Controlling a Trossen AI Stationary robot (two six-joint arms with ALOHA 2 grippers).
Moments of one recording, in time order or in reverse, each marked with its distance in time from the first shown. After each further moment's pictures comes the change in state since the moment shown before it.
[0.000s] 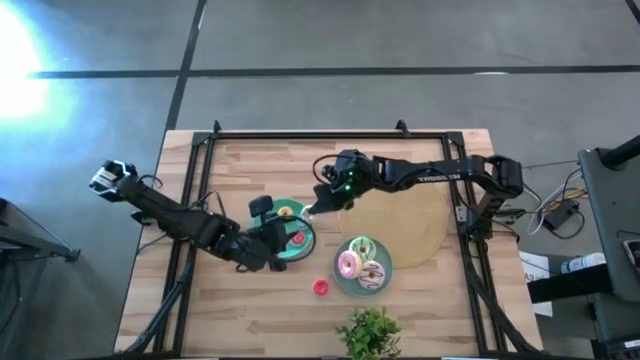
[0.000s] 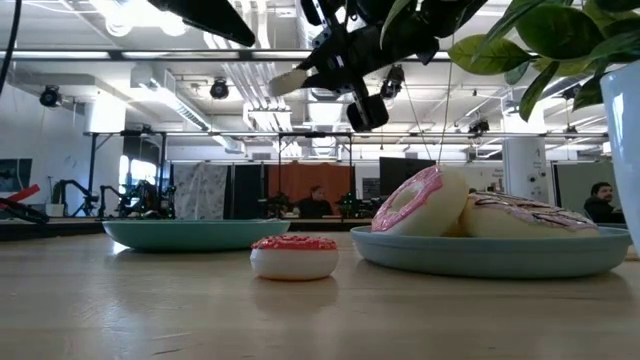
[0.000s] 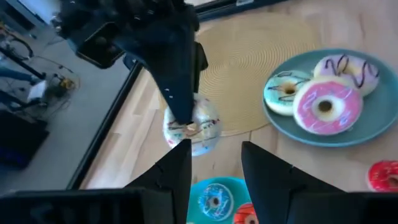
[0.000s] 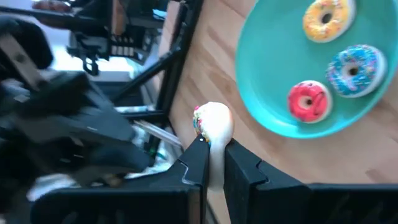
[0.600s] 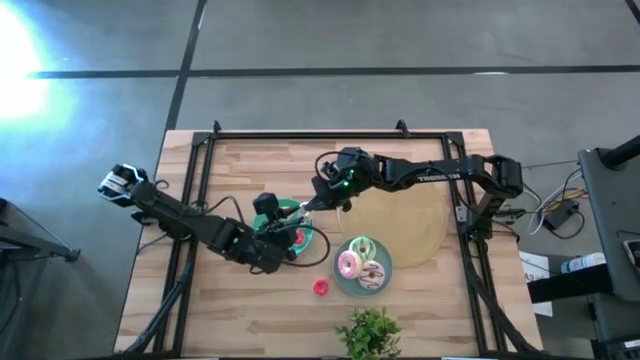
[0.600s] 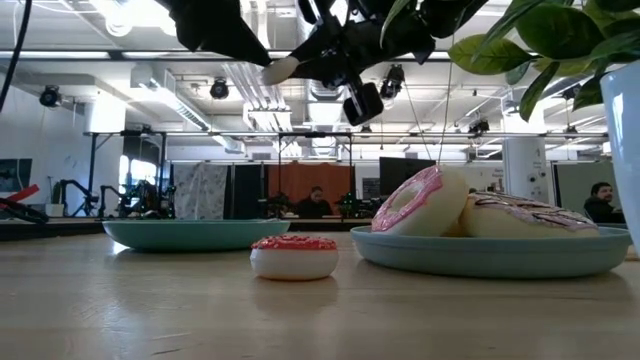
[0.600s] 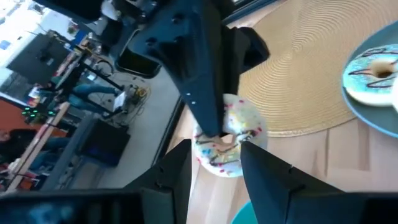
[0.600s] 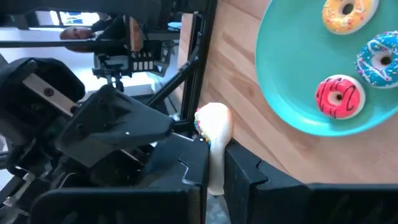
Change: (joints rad) left arm 0.026 0.109 0.002 0.079 -0.240 0.174; right arm -0.011 0.000 0.002 0.087 -0.001 0.189
